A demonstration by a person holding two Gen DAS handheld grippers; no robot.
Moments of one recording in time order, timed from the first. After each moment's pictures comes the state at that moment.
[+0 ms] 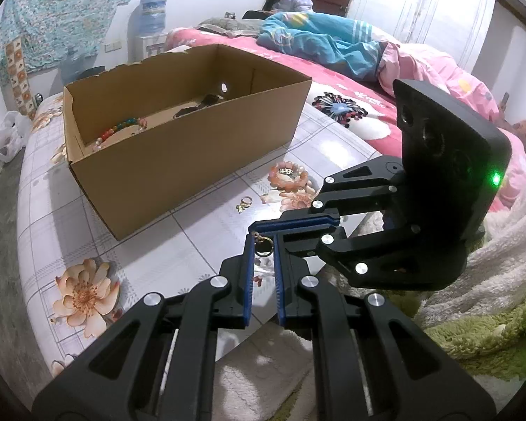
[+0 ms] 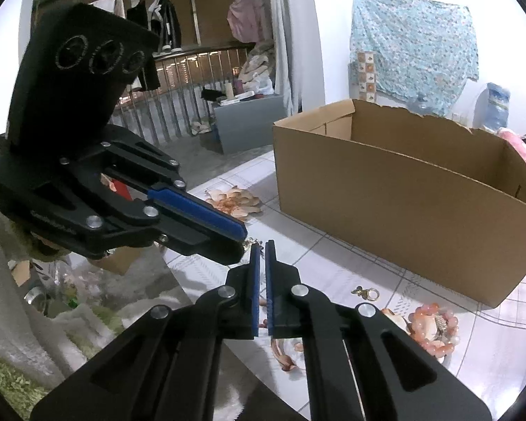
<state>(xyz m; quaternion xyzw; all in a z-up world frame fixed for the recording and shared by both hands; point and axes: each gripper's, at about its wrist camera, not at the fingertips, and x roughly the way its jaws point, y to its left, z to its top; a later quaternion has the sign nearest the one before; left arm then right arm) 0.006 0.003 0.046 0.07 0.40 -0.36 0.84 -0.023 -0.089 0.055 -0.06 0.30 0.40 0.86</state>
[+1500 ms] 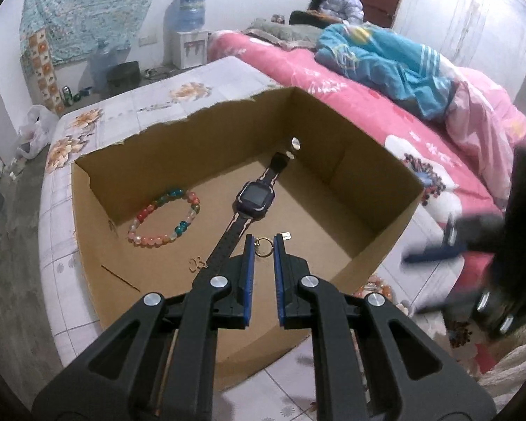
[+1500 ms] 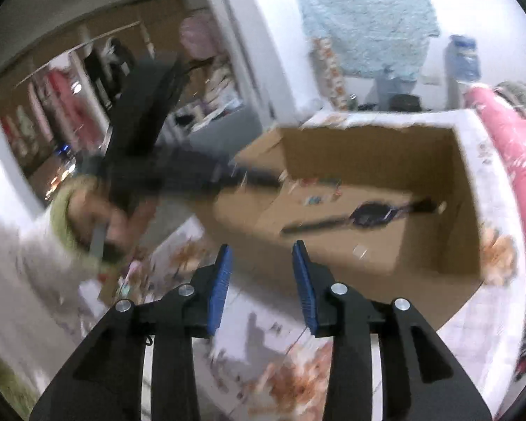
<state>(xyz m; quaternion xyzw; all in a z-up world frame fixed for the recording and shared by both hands) 0.170 -0.020 0.086 0.06 0.42 -0.28 0.86 0.056 -0.161 0.093 0.05 0.36 0.37 0.85</state>
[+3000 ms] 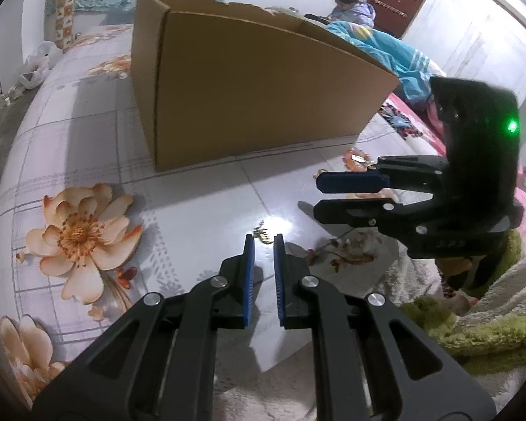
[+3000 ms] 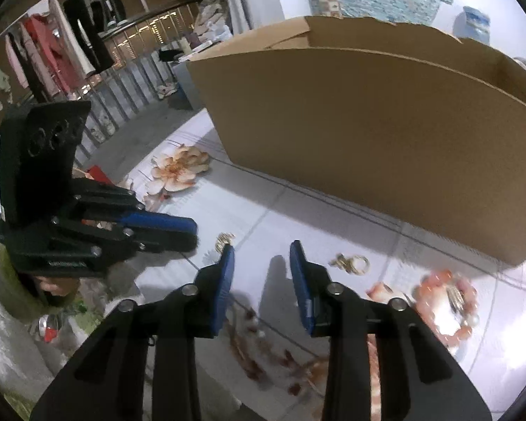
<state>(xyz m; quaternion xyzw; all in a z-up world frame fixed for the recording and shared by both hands) 0.044 0.051 -0.029 -0.04 0.44 -0.29 0.85 0.037 -0.069 0.016 -0.03 0.45 0.34 0.83</state>
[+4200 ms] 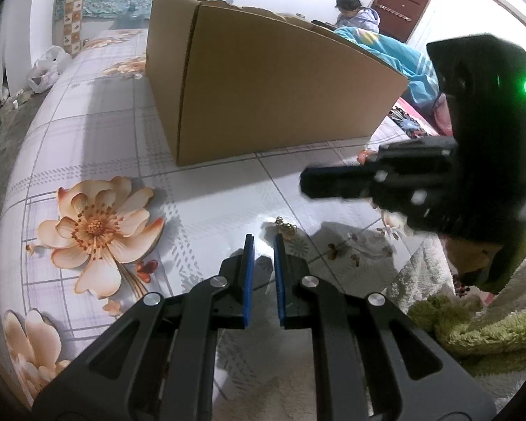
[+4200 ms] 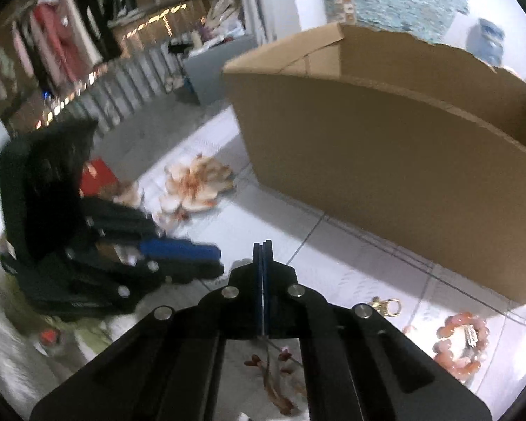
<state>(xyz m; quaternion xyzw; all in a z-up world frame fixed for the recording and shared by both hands) 0.035 0.066 -0.034 -0.04 0.43 -0.28 0.86 0.048 -0.050 0.031 -0.03 0.44 0.35 0.83</state>
